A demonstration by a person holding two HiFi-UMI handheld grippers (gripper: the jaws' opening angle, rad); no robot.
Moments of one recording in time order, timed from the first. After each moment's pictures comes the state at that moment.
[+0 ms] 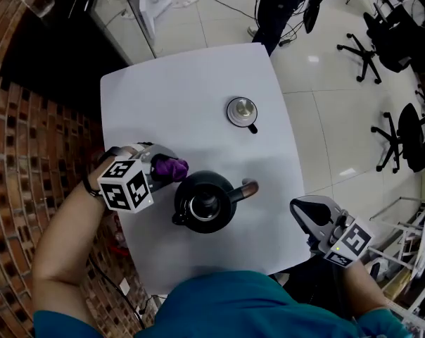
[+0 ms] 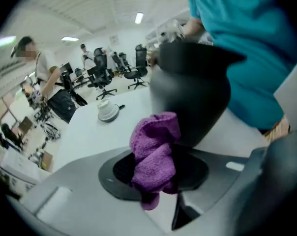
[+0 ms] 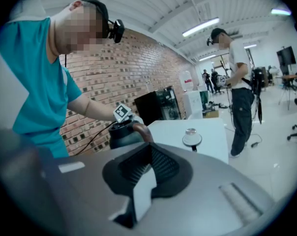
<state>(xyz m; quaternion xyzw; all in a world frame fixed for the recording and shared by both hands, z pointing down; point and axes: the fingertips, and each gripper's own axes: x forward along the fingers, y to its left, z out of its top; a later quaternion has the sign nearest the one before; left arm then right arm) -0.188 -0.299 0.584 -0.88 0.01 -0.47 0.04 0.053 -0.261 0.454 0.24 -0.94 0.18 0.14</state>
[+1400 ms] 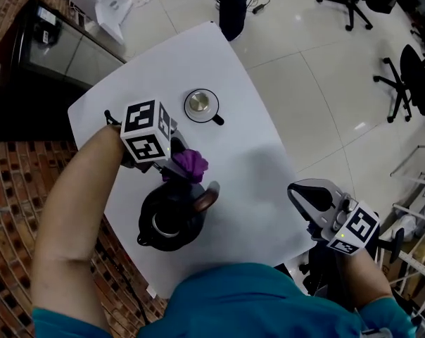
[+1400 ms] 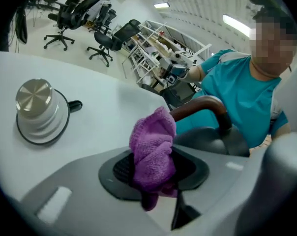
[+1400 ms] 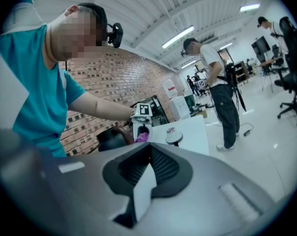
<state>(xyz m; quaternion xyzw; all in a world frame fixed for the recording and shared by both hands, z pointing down) -0.066 -0.317 0.572 -0.76 -0.30 -0.50 -0.29 0.120 -0.281 0.474 0.30 -0.92 0.23 0.06</state>
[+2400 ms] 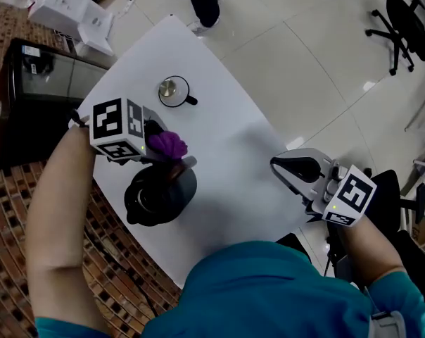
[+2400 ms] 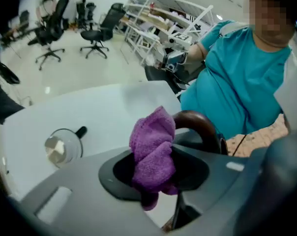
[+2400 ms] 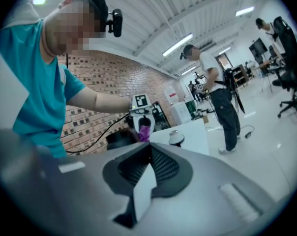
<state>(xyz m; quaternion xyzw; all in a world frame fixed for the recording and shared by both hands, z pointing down) -0.052 -0.317 0.528 -0.72 -0.28 -0.62 -0.13 0.135 -0.247 0.467 0.30 -0.93 0.22 0.01</state>
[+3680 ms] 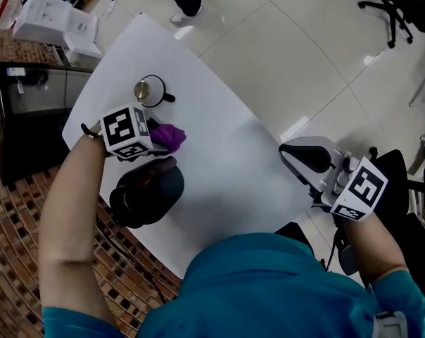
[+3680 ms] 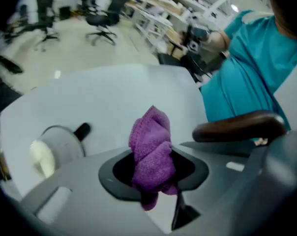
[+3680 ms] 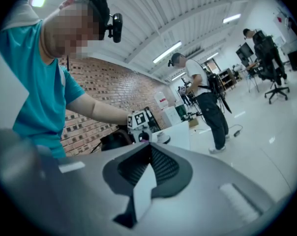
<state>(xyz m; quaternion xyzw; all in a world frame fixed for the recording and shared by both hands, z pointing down) -0.030 -0.324 0.604 -0.70 -0.24 -0.67 -0.12 0.200 -0.235 0.480 0.36 -0.90 0.23 -0.02</state>
